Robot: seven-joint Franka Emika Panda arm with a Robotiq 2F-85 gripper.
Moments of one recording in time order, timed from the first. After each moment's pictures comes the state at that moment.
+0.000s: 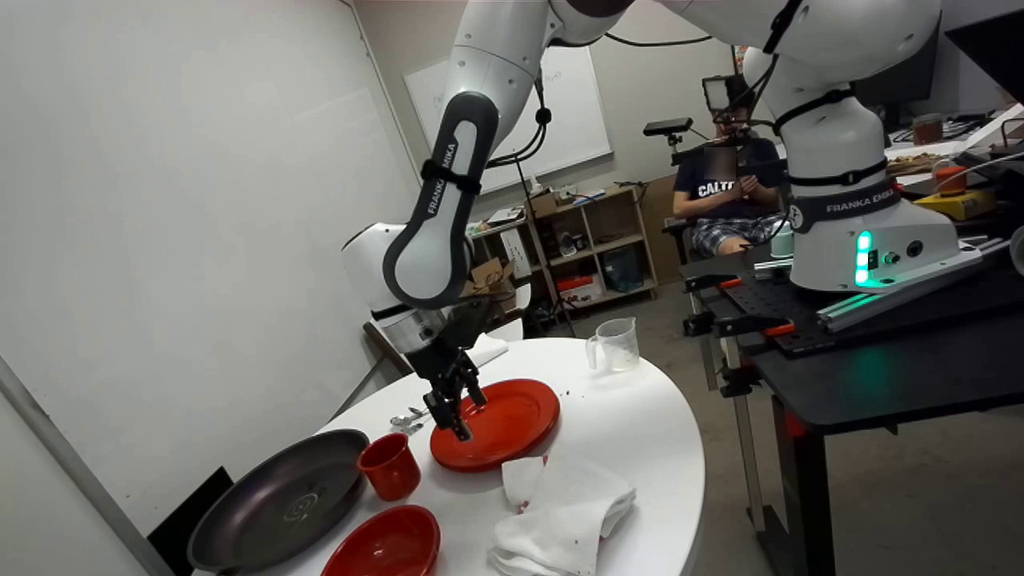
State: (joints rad) arm 0.19 0.82 -0.02 -1.67 0.04 2.34 0.20
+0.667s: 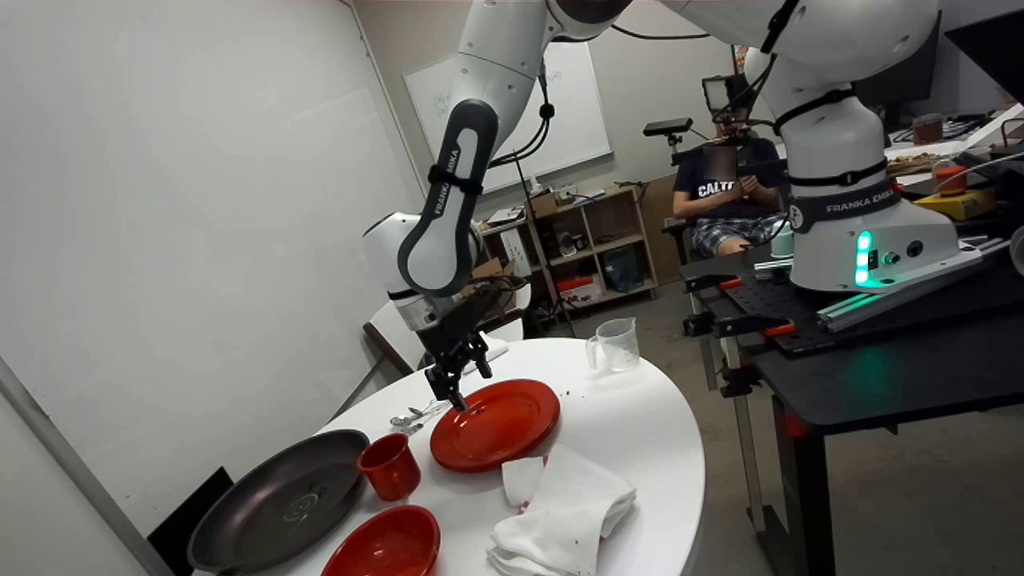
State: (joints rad) arm 0.16 0.80 -0.11 -1.71 0.04 2.40 0.39
